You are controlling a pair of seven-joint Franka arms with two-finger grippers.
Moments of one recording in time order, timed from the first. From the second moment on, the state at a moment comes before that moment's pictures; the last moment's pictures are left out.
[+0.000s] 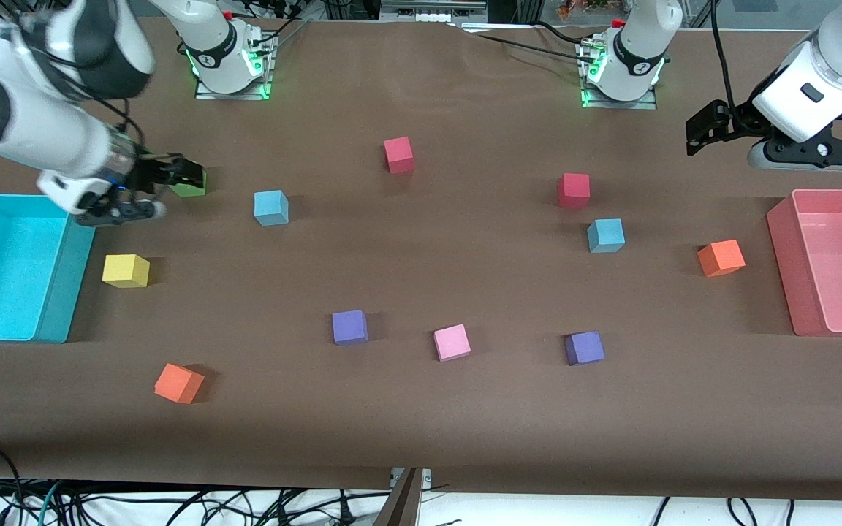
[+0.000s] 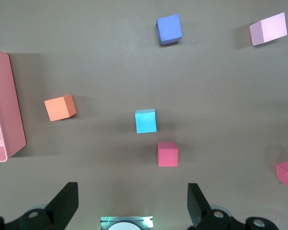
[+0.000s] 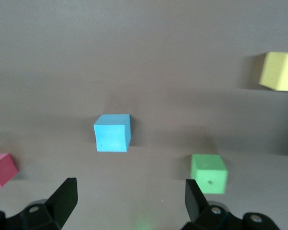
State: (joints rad) left arm 0.01 -0.02 -0.18 -1.56 -0.02 1.43 -0.14; right arm -0.01 0.01 0.20 -2.08 0.08 1.88 0.07
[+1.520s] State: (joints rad) left arm 0.01 -0.02 -0.23 -1.55 -0.02 1.43 -0.20; right arm 0.02 0.18 0.33 -2.50 0.02 2.60 0.15
